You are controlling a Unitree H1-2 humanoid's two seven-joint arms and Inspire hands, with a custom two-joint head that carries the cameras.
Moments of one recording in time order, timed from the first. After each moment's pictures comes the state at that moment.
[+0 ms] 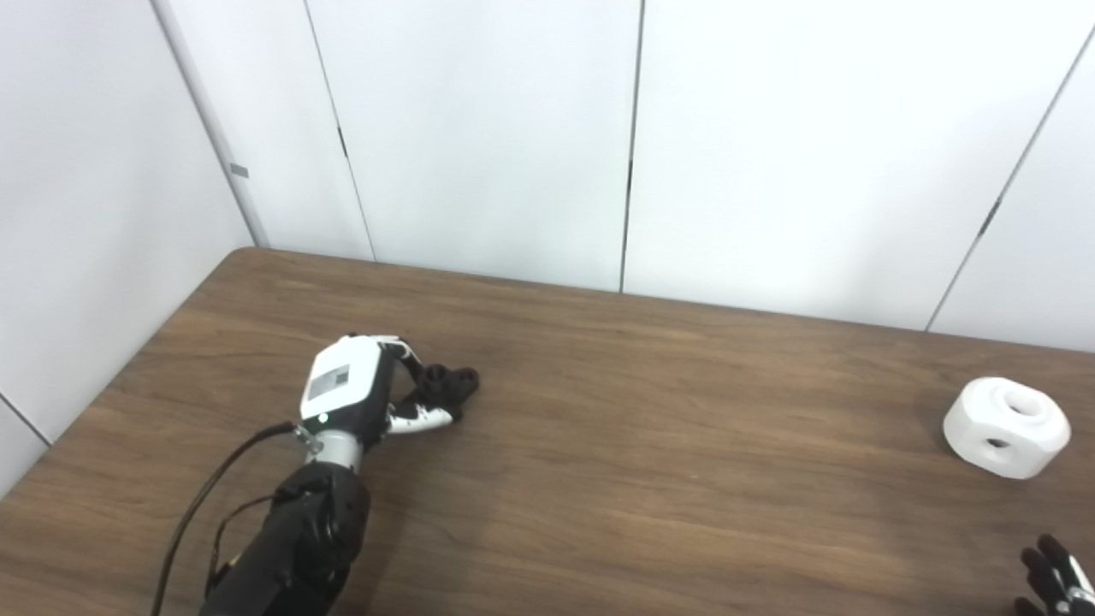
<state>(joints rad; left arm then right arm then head) -0.18 0.44 -0.20 -0.01 0.75 0.38 0.10 0.33 -0.22 -0.17 -0.41 0.04 0.09 0.15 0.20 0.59</state>
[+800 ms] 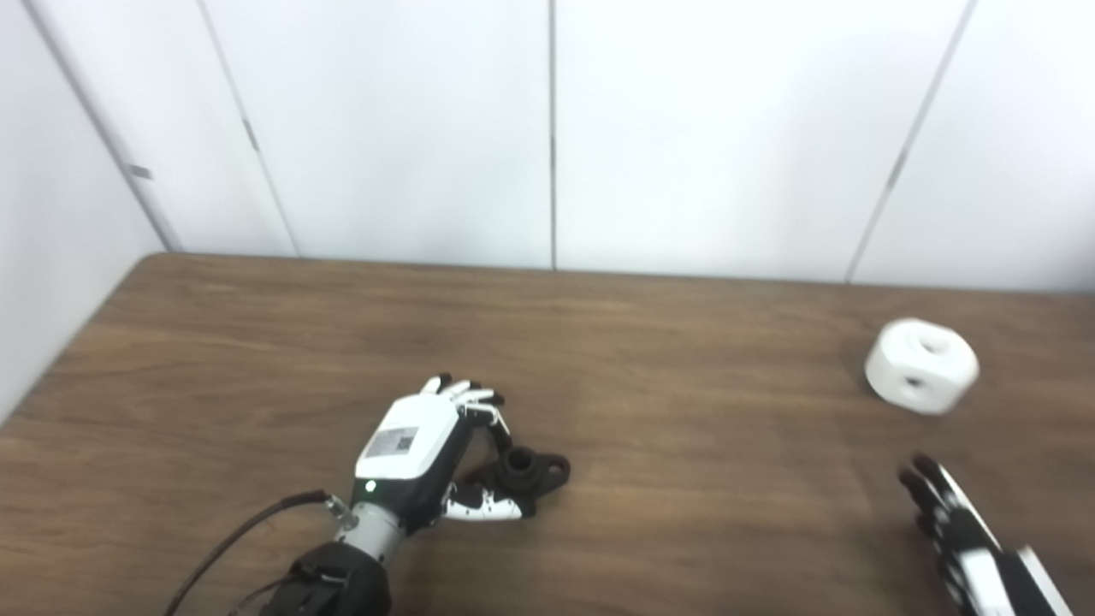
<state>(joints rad) -0.04 0.34 -0.36 -0.33 0.86 0.23 -0.12 0.30 -0.22 -0.11 -0.47 0.02 0.18 0.14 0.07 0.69</state>
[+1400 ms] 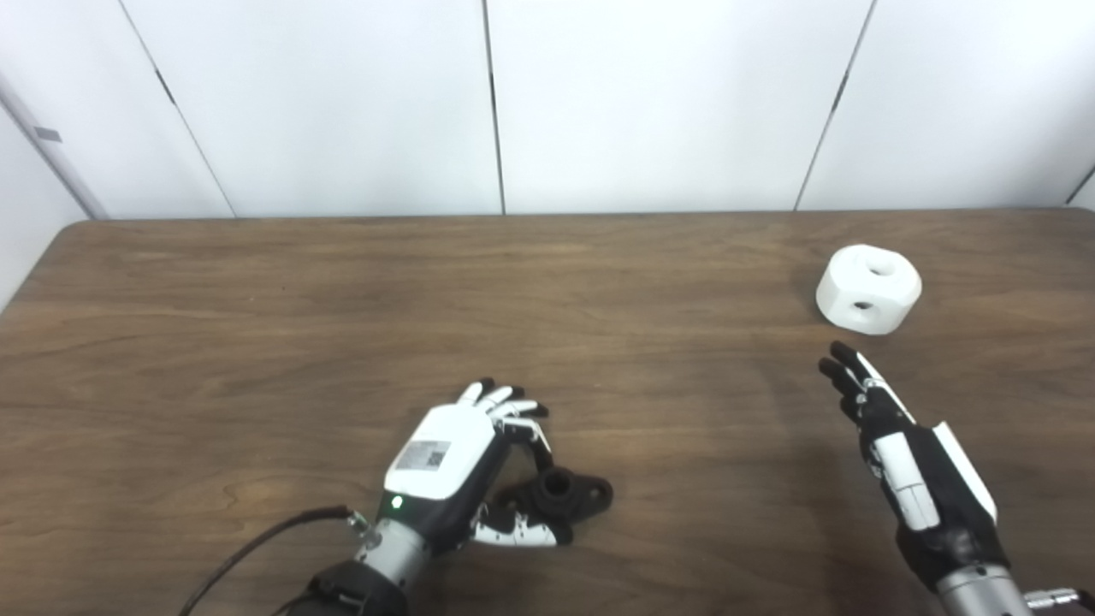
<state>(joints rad) 0.06 0.26 -0.43 -0.37 0.90 0.12 -0.21 0.23 -0.18 -0.07 -0.58 -0.05 0.32 0.12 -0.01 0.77</state>
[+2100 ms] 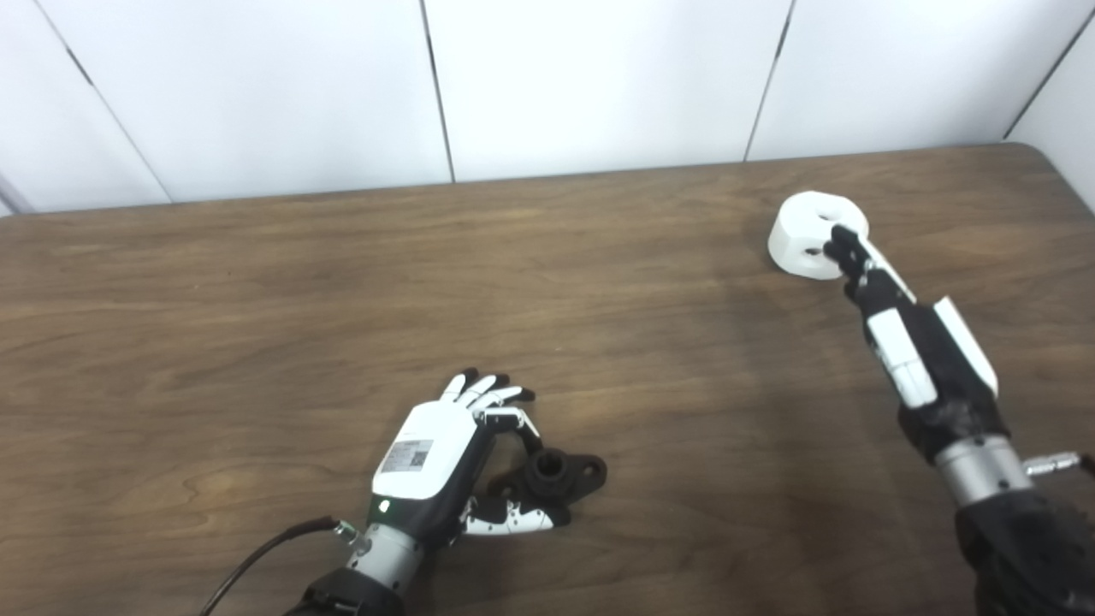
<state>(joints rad) 0.10 0.21 -0.43 -0.32 0.90 0.04 -0.15 0.10 -0.26 -0.14 -0.66 -0.09 0.46 0.12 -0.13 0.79</state>
